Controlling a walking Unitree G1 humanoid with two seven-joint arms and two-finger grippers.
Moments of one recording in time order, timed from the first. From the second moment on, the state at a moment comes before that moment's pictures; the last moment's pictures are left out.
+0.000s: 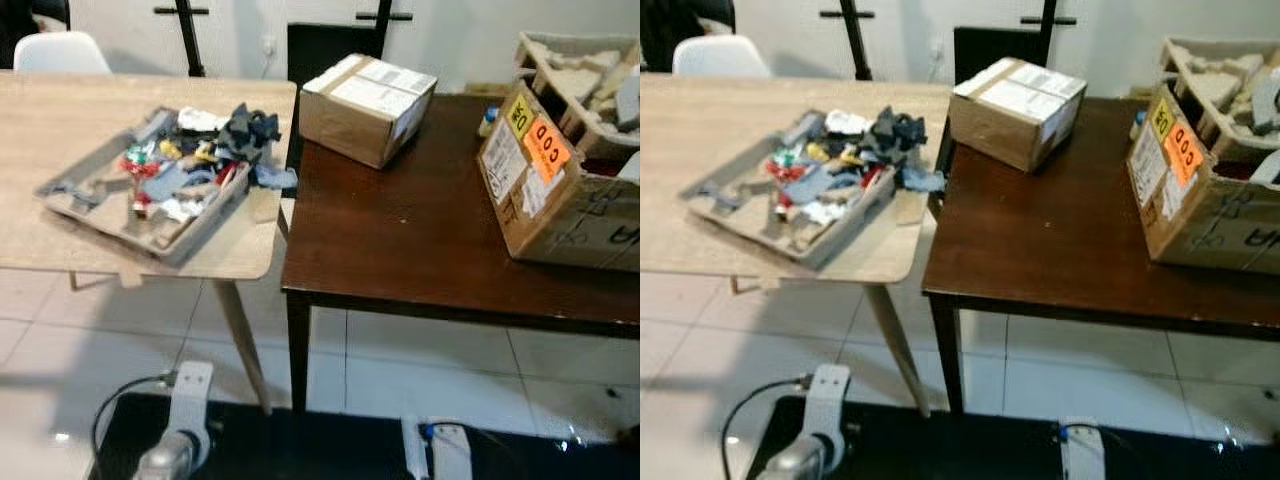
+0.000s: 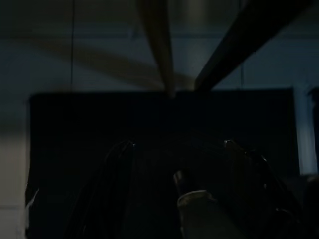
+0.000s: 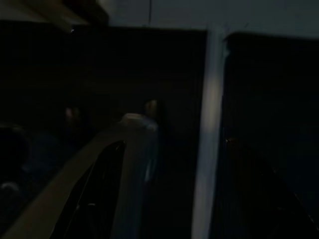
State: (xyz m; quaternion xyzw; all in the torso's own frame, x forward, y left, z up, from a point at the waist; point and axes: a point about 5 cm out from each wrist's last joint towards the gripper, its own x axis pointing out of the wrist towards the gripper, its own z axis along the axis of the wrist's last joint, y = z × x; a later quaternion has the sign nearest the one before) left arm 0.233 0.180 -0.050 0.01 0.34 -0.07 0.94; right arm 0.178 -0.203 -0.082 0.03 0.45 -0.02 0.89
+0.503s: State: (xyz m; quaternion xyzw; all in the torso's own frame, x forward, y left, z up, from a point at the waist) left arm 0.229 0.183 -0.053 0.01 0.36 -0.07 0.93; right arm 0.175 -0.195 -0.085 0.03 0.45 -0.01 0.89
